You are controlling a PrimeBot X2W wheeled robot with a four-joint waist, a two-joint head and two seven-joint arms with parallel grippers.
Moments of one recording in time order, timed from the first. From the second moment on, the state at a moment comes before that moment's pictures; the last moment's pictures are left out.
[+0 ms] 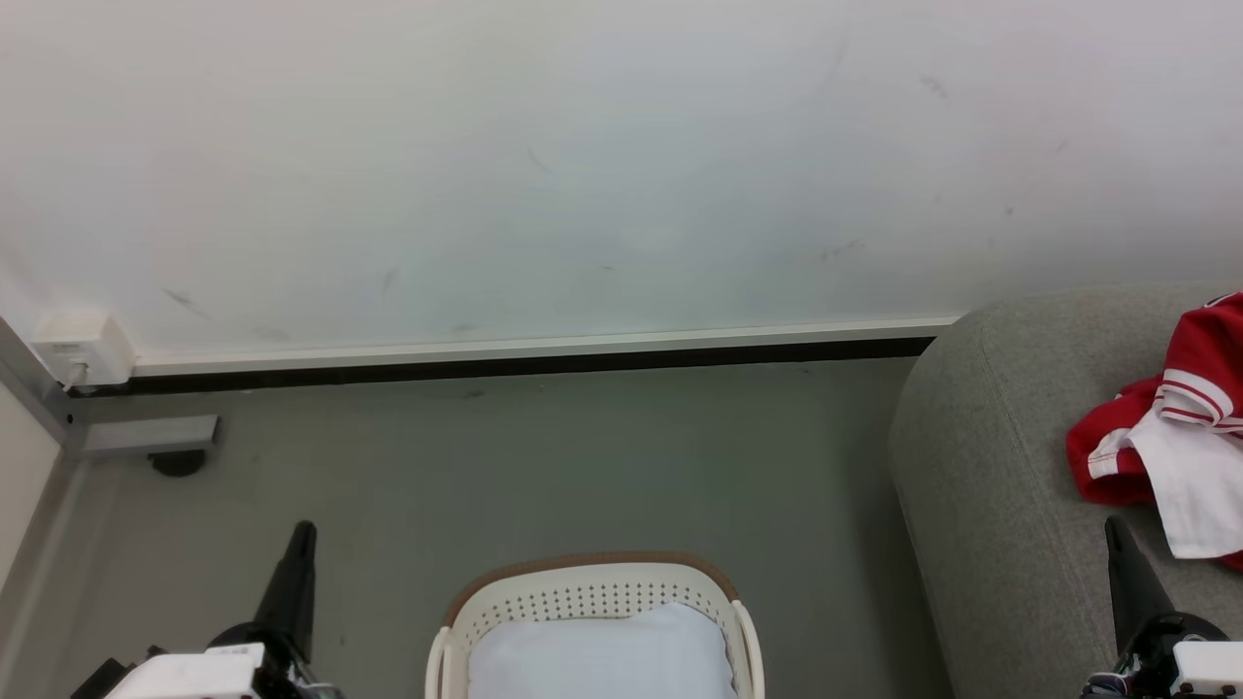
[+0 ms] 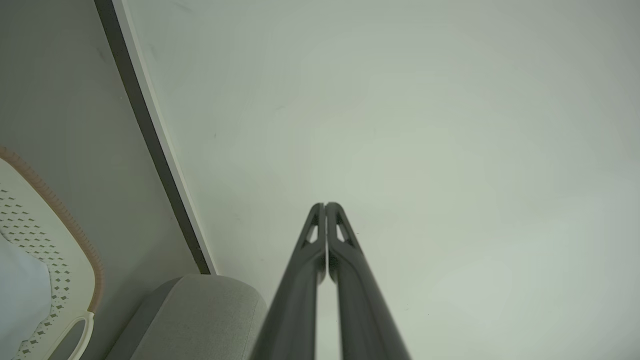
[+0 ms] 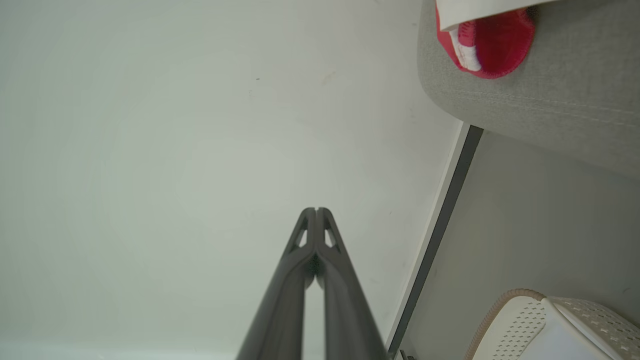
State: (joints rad) left arm -0.10 0.05 0.11 0.25 -1.61 -0.13 0.11; right arm -0.10 -0.06 -0.11 0.24 1.62 0.13 0.11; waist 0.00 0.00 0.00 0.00
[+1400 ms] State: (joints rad) left arm -0.10 0.05 0.11 0.25 -1.61 -0.13 0.11; right arm -0.10 -0.05 -0.11 0.24 1.62 0.13 0.11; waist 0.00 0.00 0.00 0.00
